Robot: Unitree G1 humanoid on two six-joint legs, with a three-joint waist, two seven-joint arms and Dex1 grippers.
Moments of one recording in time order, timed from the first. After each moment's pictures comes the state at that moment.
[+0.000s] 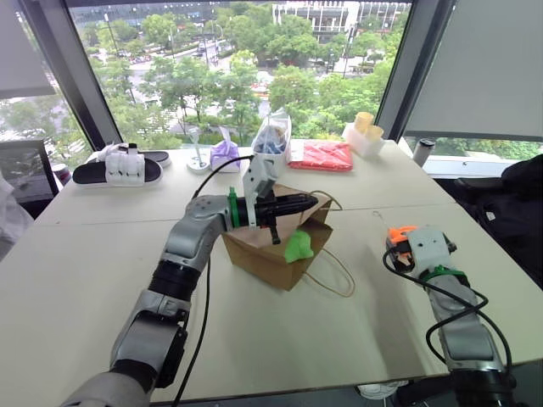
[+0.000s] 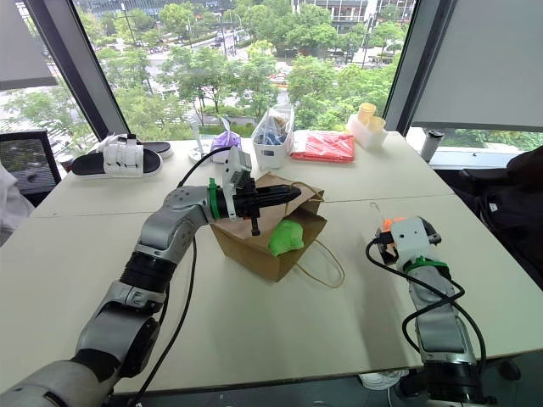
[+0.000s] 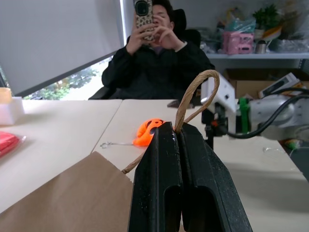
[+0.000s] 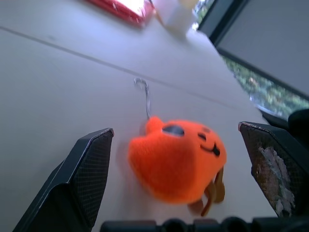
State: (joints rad) left arm -0.90 0.22 -0.11 0.30 -0.37 0.30 -1.07; right arm -0.27 -0.41 -0.23 0.10 -0.17 0.28 0.14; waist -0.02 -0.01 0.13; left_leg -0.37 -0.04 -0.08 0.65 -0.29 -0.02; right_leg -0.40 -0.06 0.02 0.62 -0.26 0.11
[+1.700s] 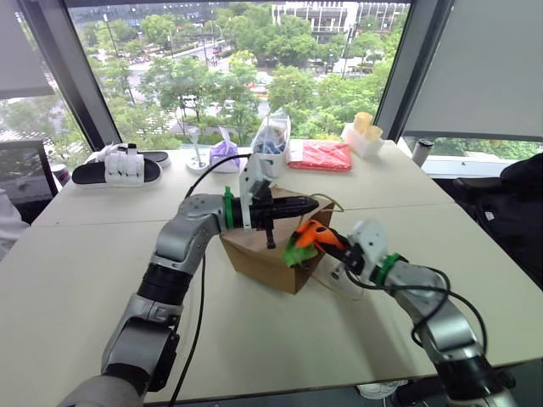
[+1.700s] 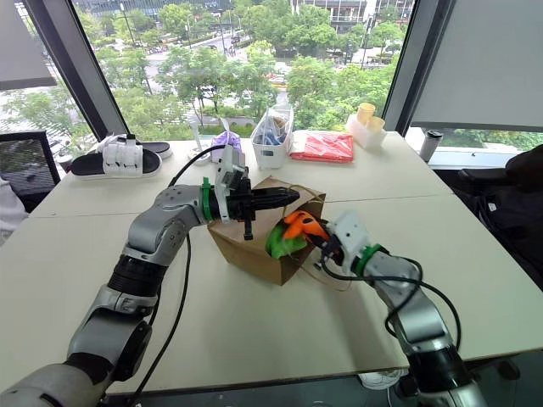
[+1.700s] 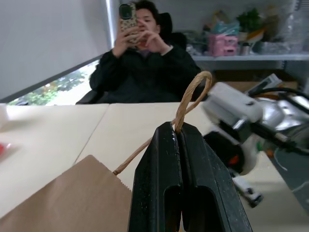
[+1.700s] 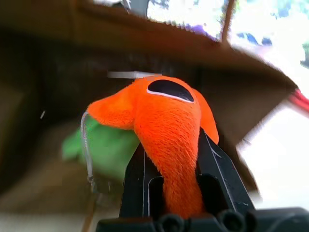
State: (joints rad) left arm -0.87 0.28 -0.12 0.14 -0.43 0.41 -1.14; right arm -0.37 -0.46 0.08 -0.08 0.14 0.20 0.61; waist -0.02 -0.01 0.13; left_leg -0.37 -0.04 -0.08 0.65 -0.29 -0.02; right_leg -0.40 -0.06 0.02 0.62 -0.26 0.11
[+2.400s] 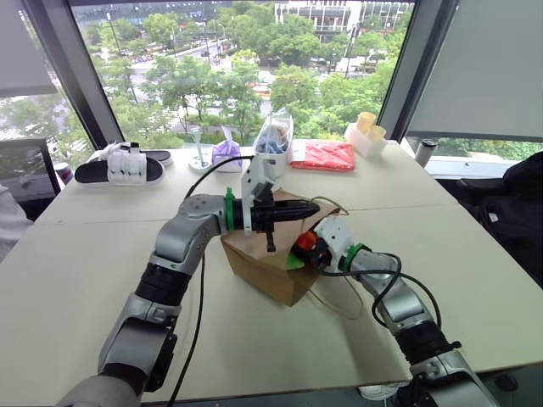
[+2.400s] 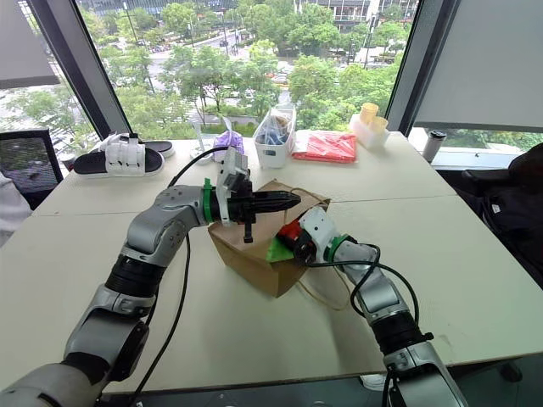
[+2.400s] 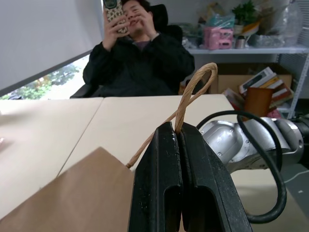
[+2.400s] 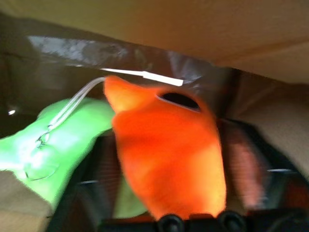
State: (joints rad) left arm -0.87 0.28 -0.13 0.17 -0.43 0.40 -1.08; right arm -0.50 -0.36 0.15 0.22 0.02 0.04 0.58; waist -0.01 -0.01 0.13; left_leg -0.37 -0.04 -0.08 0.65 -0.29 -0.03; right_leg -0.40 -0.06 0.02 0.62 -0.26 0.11
